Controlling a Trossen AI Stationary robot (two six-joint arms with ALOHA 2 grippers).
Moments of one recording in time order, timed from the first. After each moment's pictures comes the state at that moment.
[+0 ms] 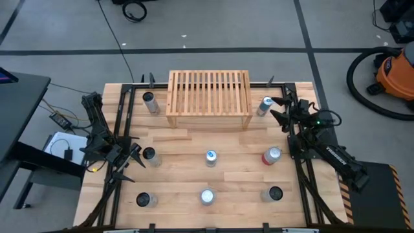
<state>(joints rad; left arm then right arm) -1.08 0.01 0.01 0.16 -0.52 0.05 -0.92 0.02 0.03 0.44 -0.58 0.36</state>
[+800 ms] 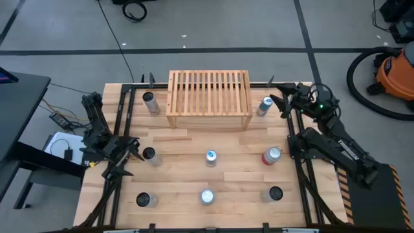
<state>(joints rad) -1.08 0.01 0.06 0.26 -0.61 0.01 -0.92 0.27 0.43 -0.12 -0.35 0.19</state>
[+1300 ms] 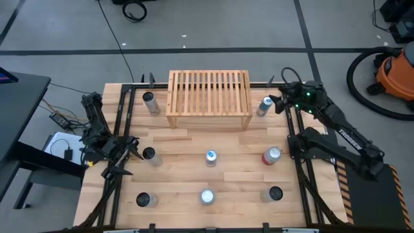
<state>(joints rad) -1.08 0.01 0.08 0.23 -0.61 0.04 -0.92 0.51 0.58 -0.51 -0.09 0.09</state>
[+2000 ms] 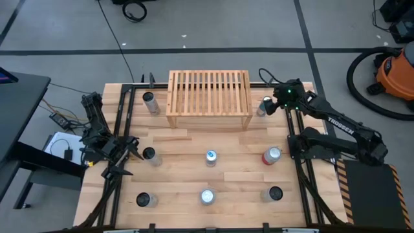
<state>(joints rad) -1.08 0.01 0.08 0.22 -0.61 0.04 -0.84 0.77 0.57 -0.54 0.03 0.14</state>
